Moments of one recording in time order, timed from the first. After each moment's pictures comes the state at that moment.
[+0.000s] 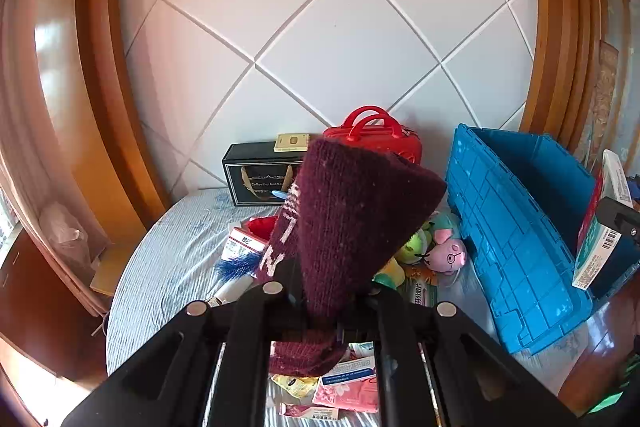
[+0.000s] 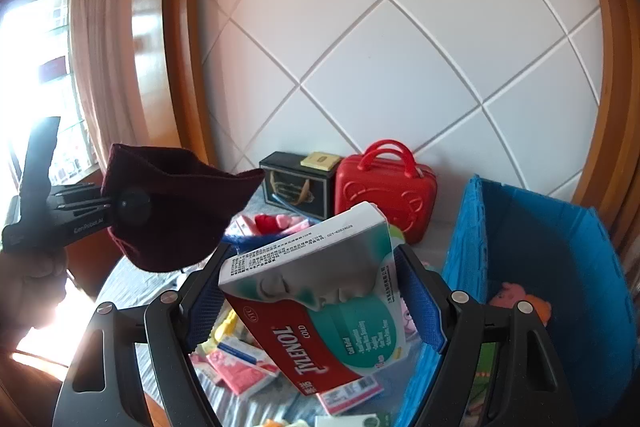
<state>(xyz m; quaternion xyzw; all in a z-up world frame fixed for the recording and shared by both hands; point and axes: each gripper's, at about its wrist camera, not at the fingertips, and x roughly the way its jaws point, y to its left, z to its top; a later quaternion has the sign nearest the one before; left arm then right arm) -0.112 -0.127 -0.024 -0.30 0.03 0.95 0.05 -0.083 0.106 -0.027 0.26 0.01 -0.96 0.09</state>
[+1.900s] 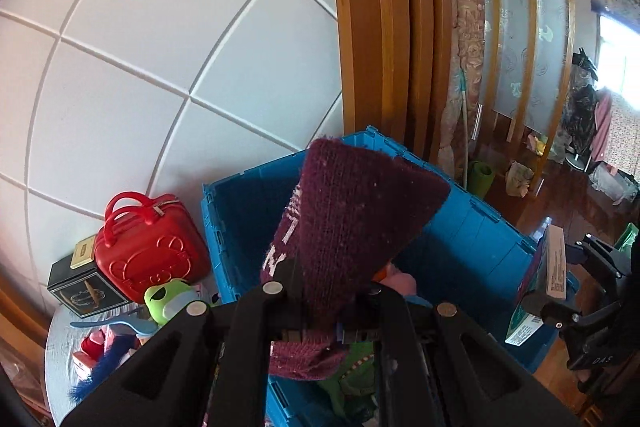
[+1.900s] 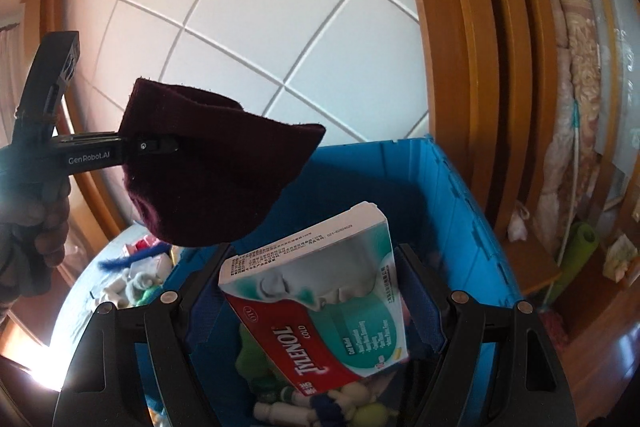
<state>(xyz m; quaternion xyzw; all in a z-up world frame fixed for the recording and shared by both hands) -0.199 0.317 0.014 -0.29 0.13 0.90 0.29 -0.005 0.463 -0.065 0.24 -0.10 -0.96 -0.06</state>
